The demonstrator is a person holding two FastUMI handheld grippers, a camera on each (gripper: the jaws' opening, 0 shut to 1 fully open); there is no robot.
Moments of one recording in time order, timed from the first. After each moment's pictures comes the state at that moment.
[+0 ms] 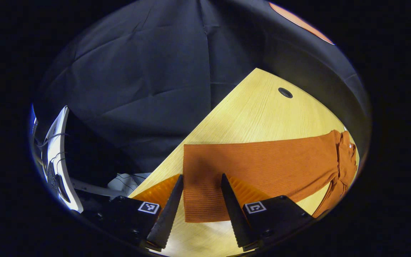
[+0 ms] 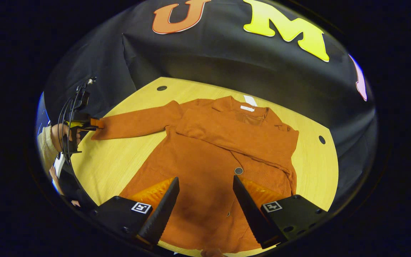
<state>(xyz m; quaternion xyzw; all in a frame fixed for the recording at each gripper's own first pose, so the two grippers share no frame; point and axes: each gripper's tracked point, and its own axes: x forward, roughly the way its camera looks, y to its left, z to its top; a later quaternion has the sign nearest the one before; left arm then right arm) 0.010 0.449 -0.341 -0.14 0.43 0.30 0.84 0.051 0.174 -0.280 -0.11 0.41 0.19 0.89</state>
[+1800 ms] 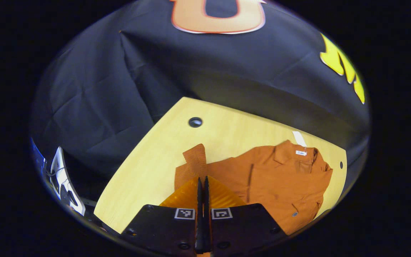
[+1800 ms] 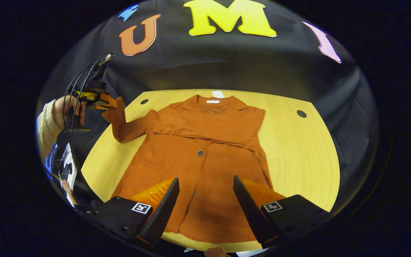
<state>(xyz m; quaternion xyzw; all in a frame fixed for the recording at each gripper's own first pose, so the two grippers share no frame) 0.180 0.199 -0.203 -0.05 0.40 0.20 0.89 0.034 0.021 -0.253 0.01 0.40 0.14 0.90</state>
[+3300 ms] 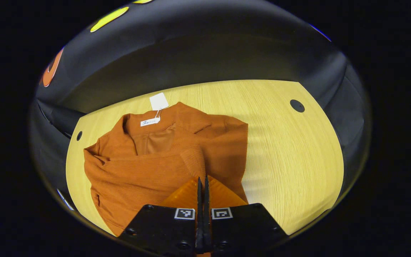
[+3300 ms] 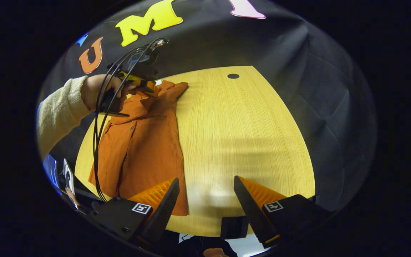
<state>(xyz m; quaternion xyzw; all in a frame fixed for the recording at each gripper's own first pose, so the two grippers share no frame) 0.297 -0.248 -0.327 0.08 0.48 0.01 0.88 -0.029 -0.209 -0.304 0.07 0.46 0.06 0.89</state>
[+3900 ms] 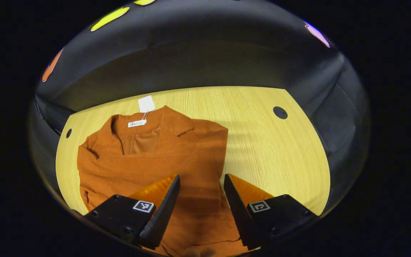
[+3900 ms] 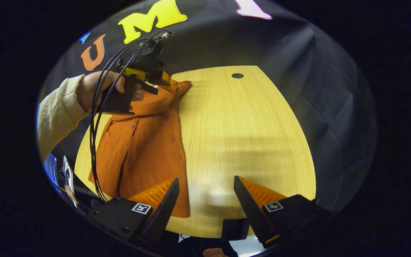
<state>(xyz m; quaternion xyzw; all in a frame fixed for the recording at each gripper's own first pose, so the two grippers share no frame) 0.283 -0.272 -0.306 0.03 0.47 -0.03 0.88 -0.027 -0.210 -0.304 0.06 0.46 0.07 0.88</state>
